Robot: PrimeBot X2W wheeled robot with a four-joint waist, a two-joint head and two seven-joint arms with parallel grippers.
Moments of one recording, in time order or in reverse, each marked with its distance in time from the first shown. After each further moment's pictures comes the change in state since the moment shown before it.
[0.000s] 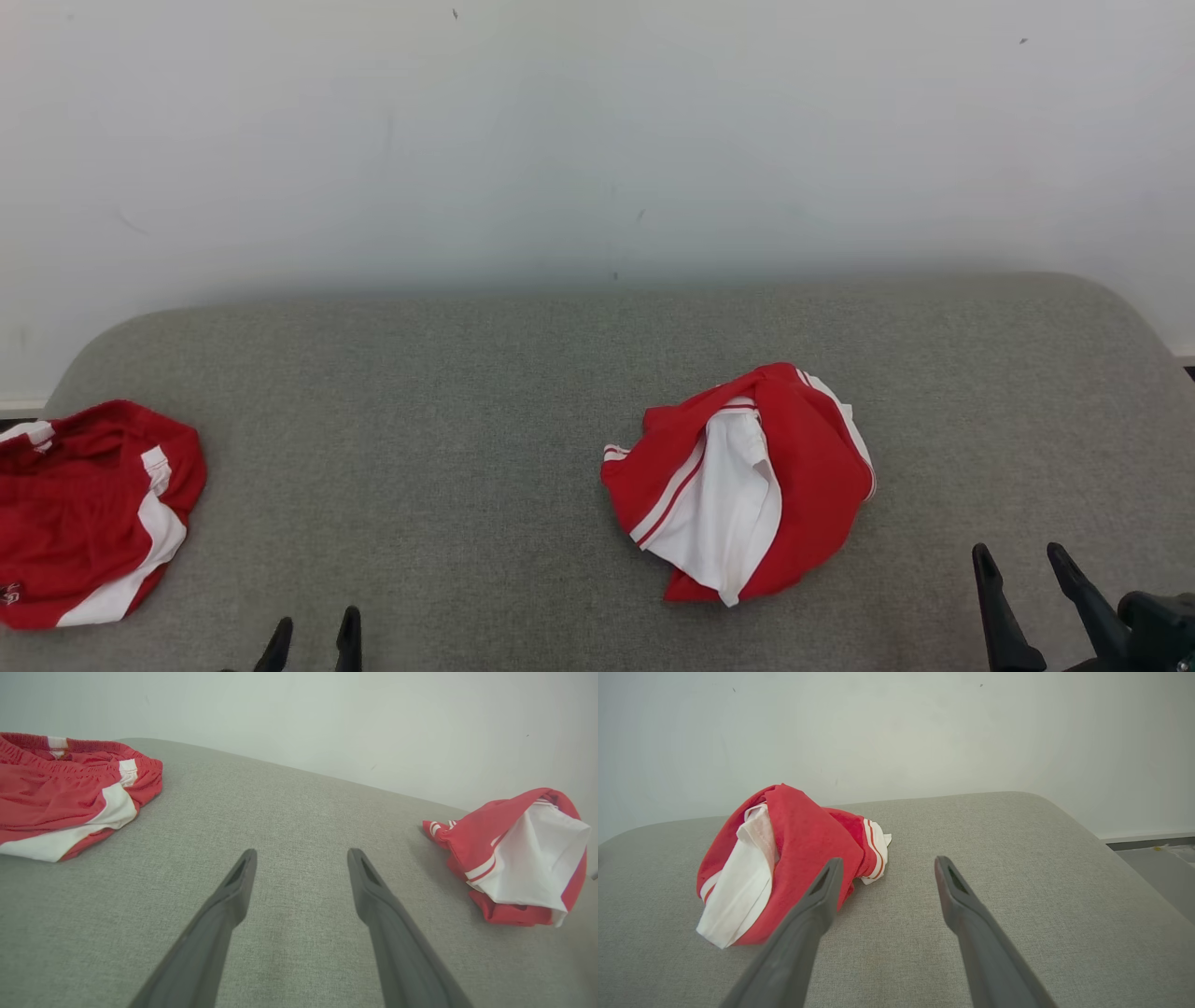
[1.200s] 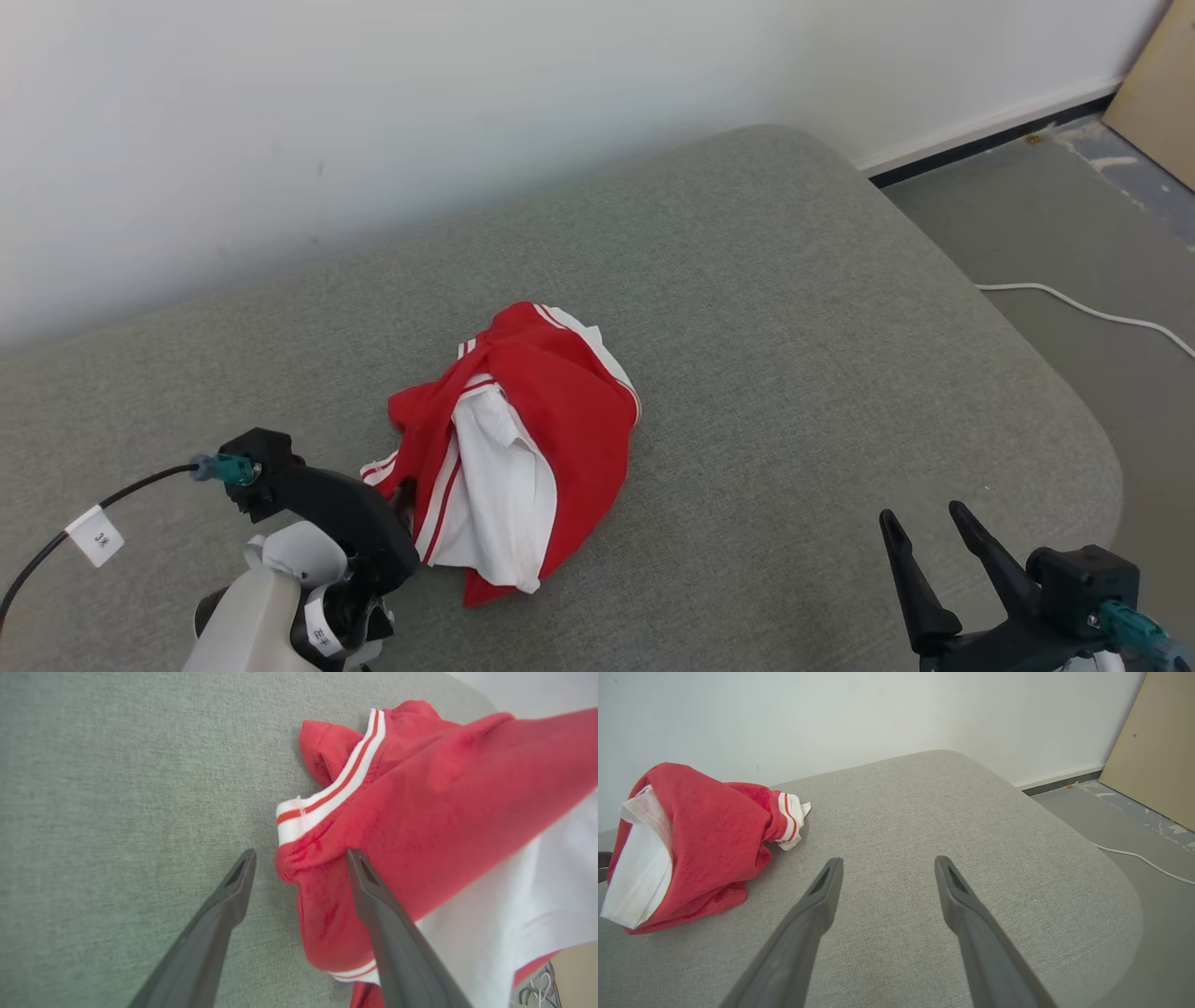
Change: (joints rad) left arm -0.573 -0.126 -0.012 0.481 -0.213 0.115 0.514; right arm -0.115 -0.034 0.164 0.081 0.050 0.000 -0.032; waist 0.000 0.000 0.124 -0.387
